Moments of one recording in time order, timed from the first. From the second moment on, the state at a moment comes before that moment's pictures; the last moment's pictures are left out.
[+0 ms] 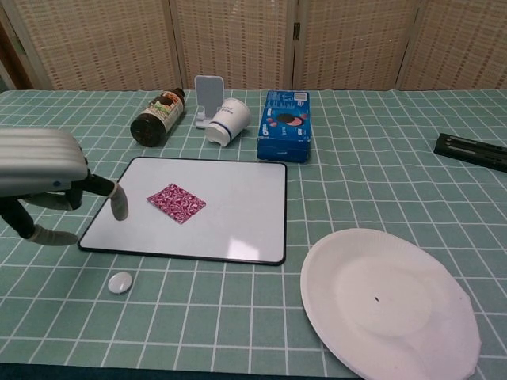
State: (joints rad) left arm -0.78 -1.20 0.18 -1.44 1.89 1.06 0.01; right arm 0.01 -0.92 0.07 -1.74 -1.55 1.58 0.00
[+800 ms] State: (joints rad) left arm -0.80 -1.37 0.19 -1.33 1.93 1.00 0.04; right arm 0.00 -0.92 0.07 -1.75 -1.54 1.58 -0.01
